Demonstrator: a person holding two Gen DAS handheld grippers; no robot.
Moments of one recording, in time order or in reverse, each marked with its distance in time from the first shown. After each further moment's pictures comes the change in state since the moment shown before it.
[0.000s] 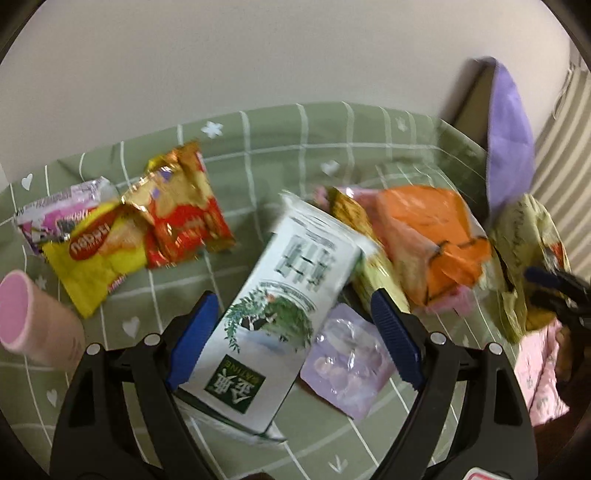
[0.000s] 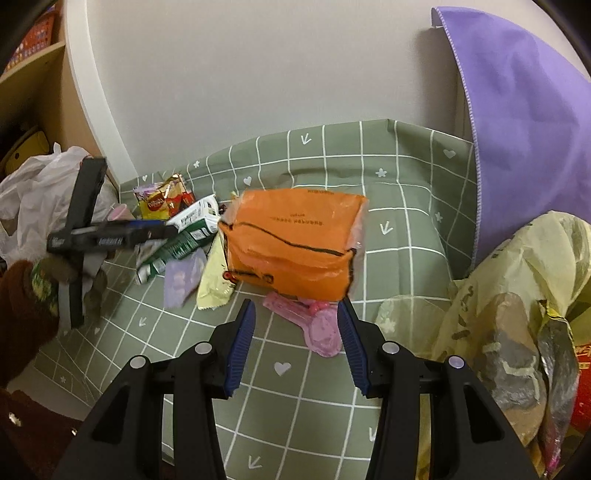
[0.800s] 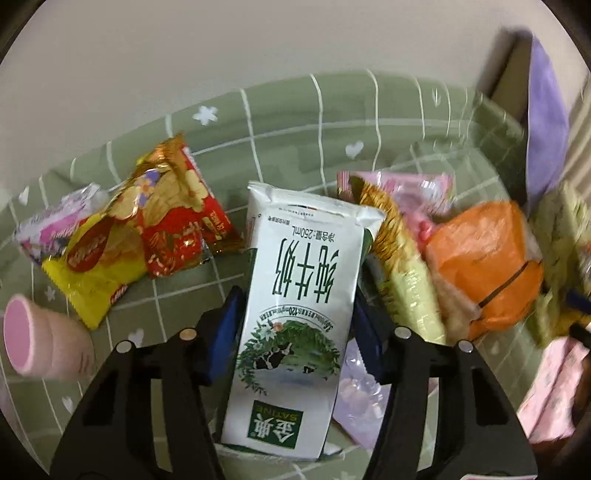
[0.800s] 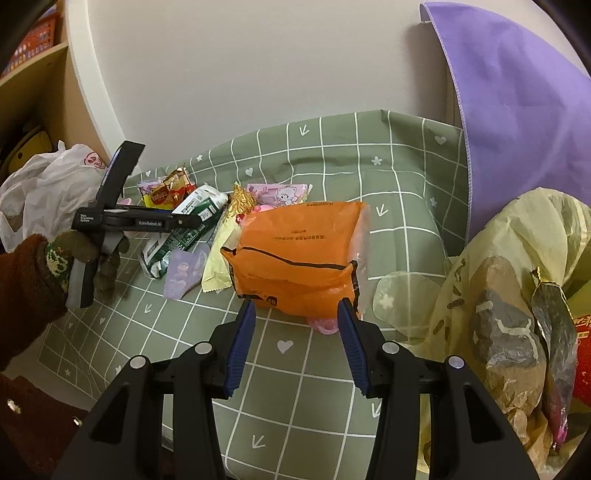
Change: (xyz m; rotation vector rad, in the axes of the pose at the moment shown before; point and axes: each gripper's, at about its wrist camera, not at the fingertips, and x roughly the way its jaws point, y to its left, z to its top) left arm 0.029 -0.004 0.032 -0.031 0.111 0.116; right arm -0.014 -0.002 -0.018 0.009 0.001 -0.001
